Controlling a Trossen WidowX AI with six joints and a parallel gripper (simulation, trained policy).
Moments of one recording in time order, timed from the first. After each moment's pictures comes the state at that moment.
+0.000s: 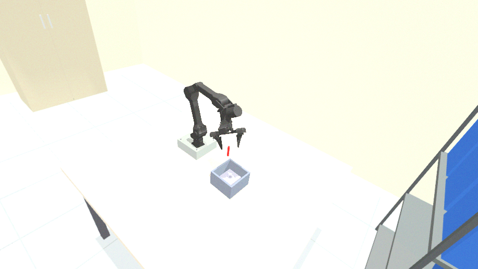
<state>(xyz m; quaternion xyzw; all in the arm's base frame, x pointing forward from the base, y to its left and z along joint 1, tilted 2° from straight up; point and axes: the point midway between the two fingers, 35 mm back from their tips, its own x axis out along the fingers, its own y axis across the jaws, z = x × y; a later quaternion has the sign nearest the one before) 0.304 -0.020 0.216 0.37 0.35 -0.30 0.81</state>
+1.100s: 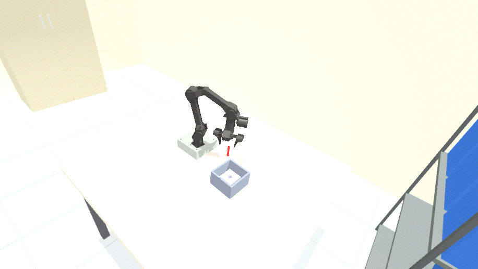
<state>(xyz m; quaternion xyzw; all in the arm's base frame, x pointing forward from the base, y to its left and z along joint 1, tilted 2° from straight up) 0.171 0.104 0.080 0.33 0.57 -0.37 0.65</state>
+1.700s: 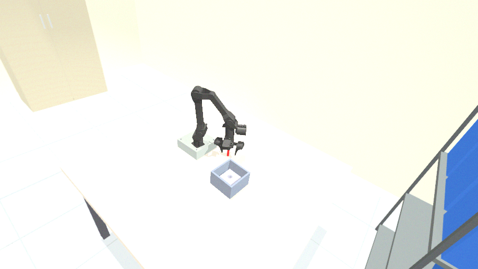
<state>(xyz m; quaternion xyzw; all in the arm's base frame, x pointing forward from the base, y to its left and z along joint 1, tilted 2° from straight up) 0.167 0.129 0.003 0.36 0.58 -0.33 0.65</state>
